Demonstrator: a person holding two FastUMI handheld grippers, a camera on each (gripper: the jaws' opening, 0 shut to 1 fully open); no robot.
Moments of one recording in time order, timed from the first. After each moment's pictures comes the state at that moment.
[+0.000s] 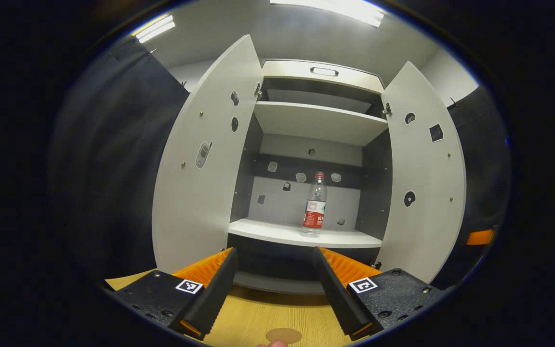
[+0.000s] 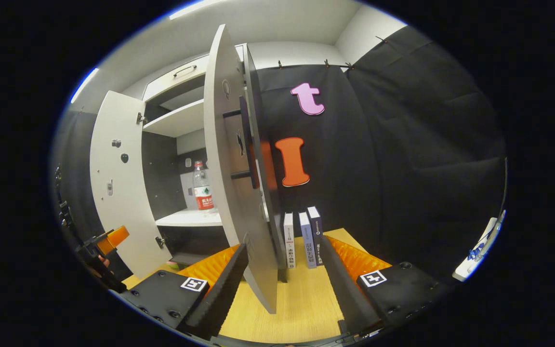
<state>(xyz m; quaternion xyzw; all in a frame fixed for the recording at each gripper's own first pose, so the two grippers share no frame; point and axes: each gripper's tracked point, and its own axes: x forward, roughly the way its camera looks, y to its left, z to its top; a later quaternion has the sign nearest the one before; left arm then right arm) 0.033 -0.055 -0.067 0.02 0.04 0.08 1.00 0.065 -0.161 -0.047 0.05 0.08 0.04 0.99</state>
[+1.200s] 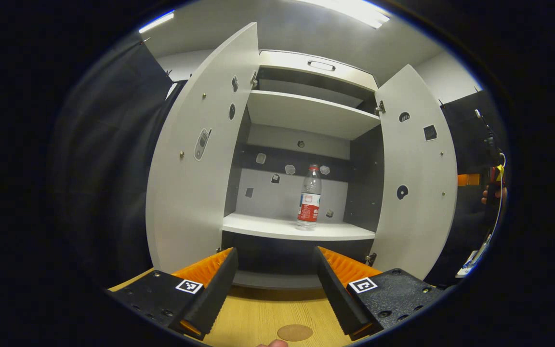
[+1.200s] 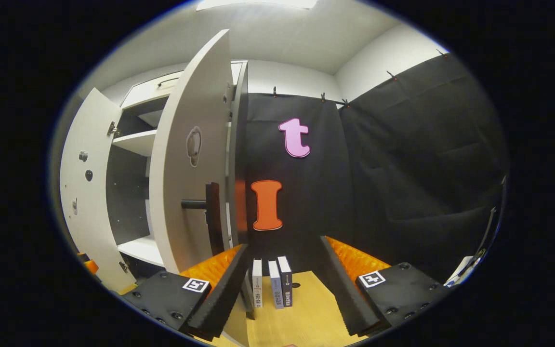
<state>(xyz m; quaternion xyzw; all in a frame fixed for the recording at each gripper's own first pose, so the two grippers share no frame) 0.043 -0.025 -0.076 0.01 0.06 0.00 1.00 0.146 -0.172 0.066 -0.04 -0.01 -0.03 1.00</state>
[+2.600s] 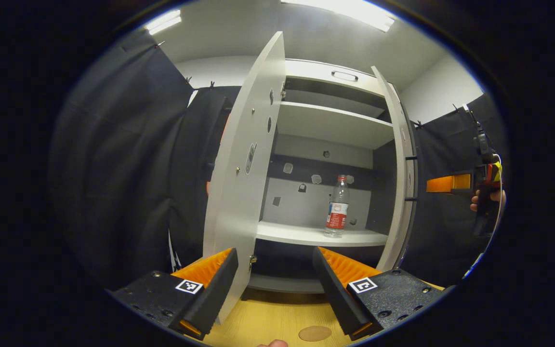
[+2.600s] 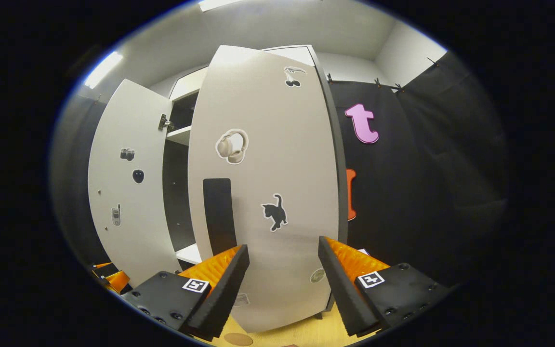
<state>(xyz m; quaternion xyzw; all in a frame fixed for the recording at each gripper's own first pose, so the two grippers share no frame) 0.023 0.039 -0.051 0.02 0.04 0.07 1.00 0.176 0.023 0.037 0.00 0.04 0.13 0.99</state>
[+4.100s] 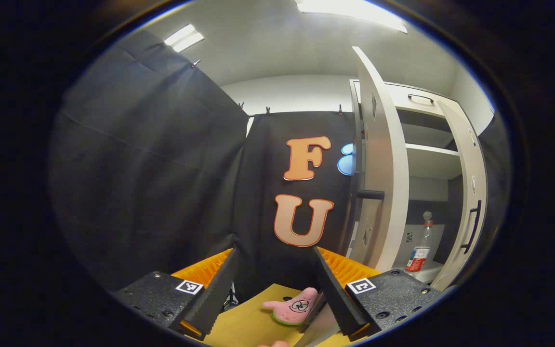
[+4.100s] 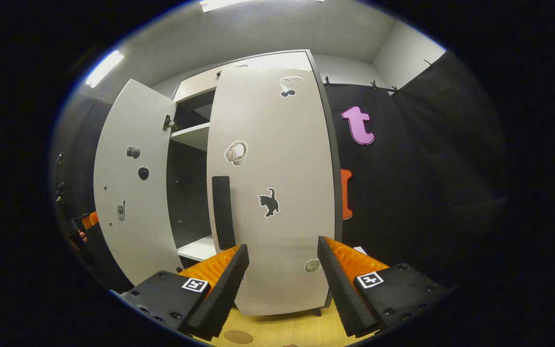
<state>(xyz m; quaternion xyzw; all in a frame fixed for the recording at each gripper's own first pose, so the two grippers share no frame) 0.054 0.195 0.068 0.04 -0.03 0.23 0.97 0.132 -0.006 0.030 0.00 0.03 0.10 0.99</state>
